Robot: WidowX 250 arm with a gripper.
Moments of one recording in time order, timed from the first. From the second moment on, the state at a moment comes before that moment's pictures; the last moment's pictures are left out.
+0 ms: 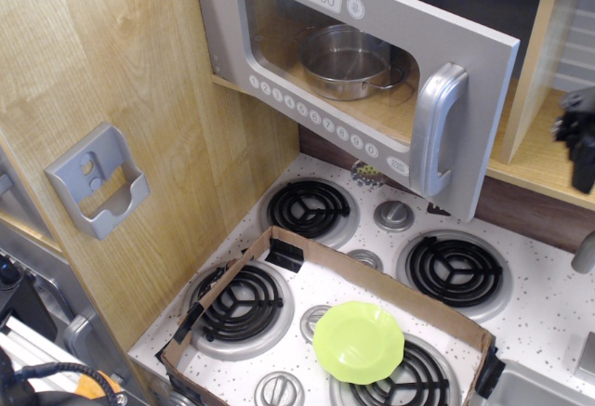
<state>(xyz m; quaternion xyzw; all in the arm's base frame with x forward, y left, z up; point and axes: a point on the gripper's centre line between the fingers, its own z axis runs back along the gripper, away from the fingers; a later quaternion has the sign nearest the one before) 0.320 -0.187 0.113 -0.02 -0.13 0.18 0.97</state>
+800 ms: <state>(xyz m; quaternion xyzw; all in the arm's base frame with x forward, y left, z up) 0.385 -0.158 0.118 -0.03 -0.19 -0.04 0.98</state>
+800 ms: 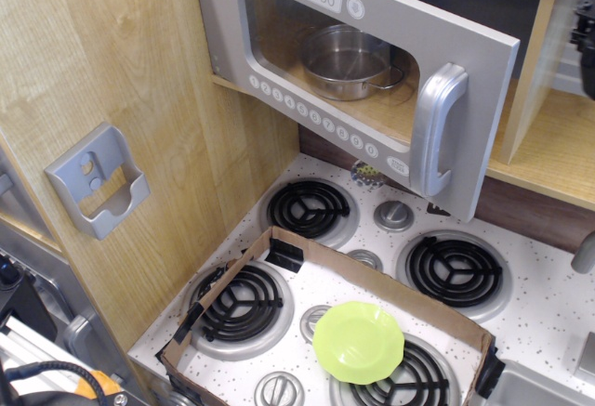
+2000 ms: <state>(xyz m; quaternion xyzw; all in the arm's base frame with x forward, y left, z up) 0.285 -0.017 0.067 0.00 -0.12 0.06 0.99</state>
